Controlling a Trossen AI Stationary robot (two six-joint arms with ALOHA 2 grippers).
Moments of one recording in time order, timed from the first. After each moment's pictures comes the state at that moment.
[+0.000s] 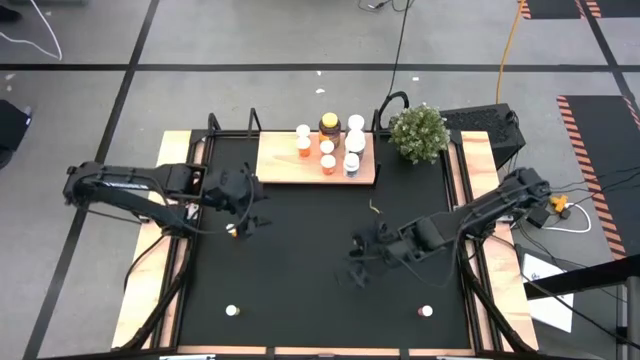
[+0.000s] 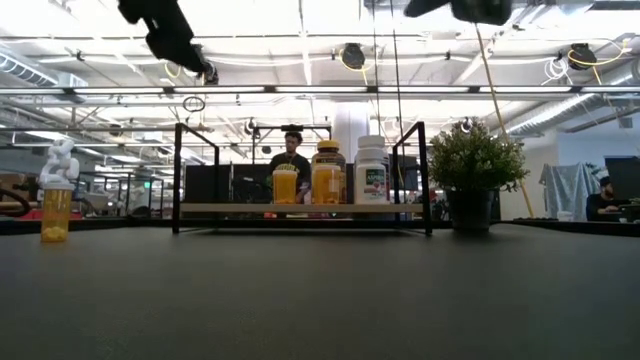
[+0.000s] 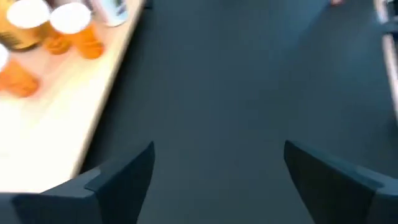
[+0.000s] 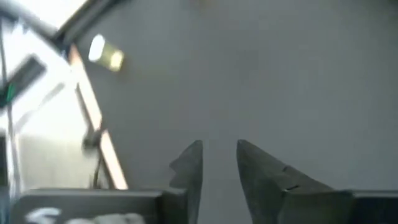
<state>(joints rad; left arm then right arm) -0.04 1.07 1.03 -0.77 -0.06 -0.21 0.42 1.56 1.34 -0.70 0.30 1.03</state>
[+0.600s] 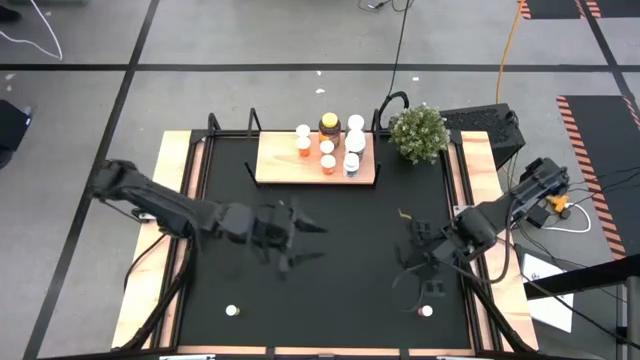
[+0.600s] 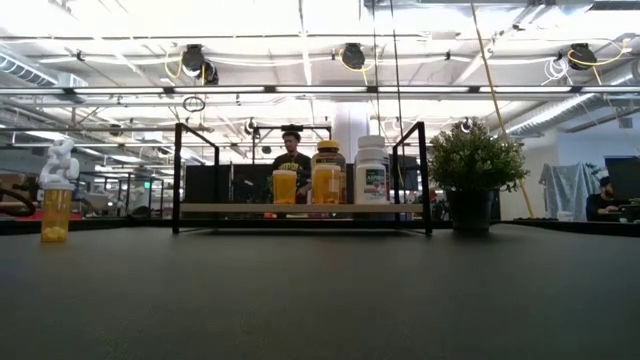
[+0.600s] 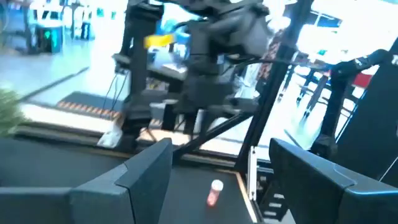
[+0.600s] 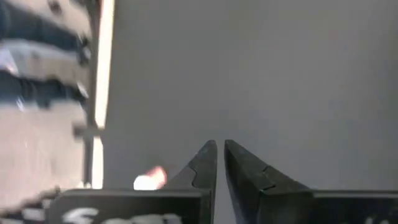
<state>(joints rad) -0.33 1.40 1.03 0.37 -0.19 -0.25 0.57 1.33 1.32 -1.17 0.05 0.54</state>
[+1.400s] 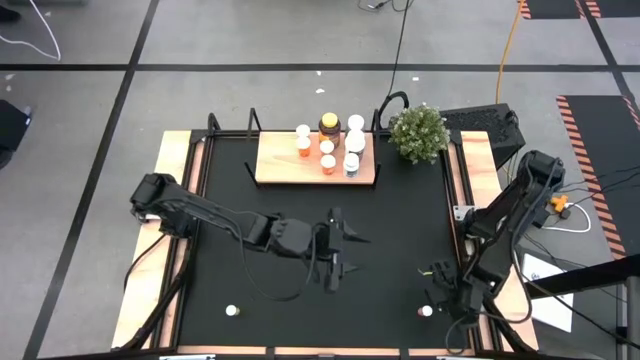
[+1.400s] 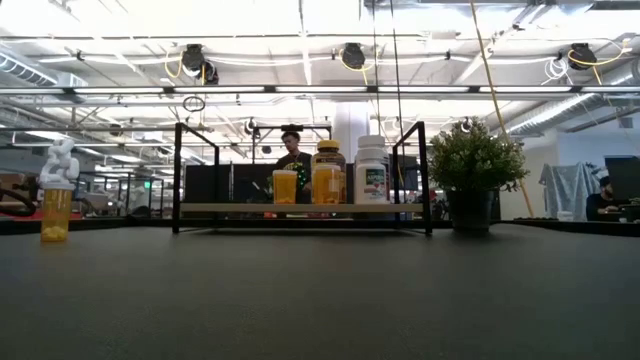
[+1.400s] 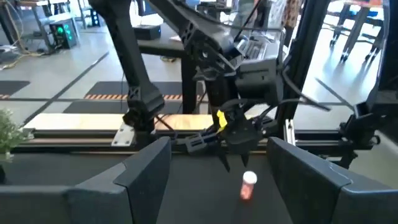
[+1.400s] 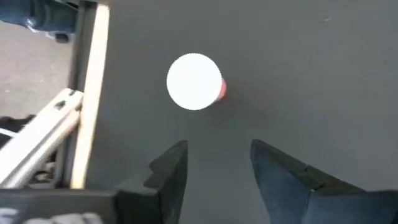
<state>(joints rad) -0.32 1.77 1.50 0.12 -0.23 -0.07 1.04 1.27 0.70 -0.64 0.03 0.86</state>
